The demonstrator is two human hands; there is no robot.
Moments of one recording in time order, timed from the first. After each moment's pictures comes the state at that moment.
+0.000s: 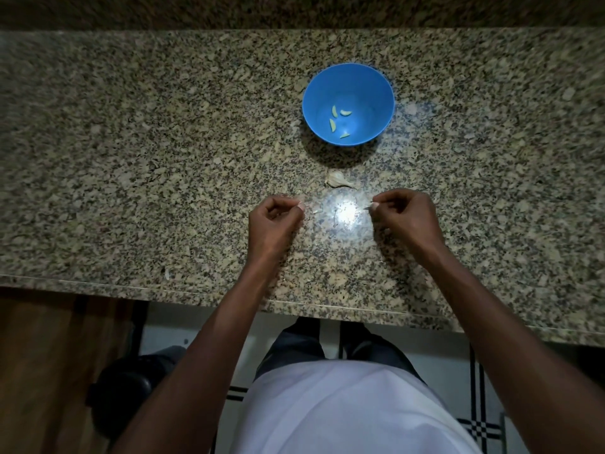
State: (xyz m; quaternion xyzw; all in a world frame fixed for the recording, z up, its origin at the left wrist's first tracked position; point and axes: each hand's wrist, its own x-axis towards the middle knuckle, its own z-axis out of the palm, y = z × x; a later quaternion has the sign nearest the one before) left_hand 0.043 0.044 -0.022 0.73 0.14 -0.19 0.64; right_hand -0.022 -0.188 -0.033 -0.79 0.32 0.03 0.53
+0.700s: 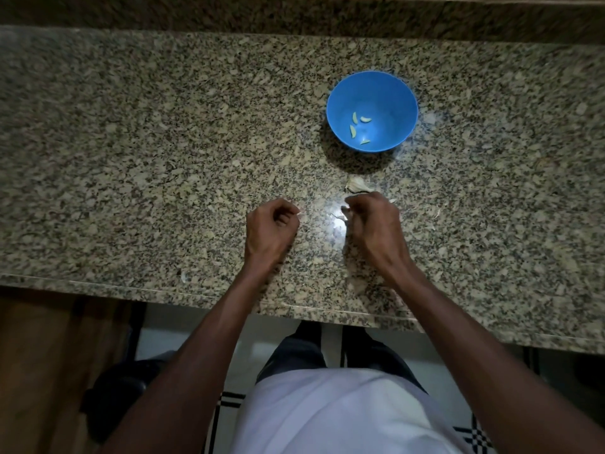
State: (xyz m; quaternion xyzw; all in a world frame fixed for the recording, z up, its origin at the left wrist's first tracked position) left_hand 0.074 0.090 -0.044 0.90 -0.04 -0.12 0.42; right_hand 0.003 -0.099 -0.030 -0.91 0.15 -0.03 0.39
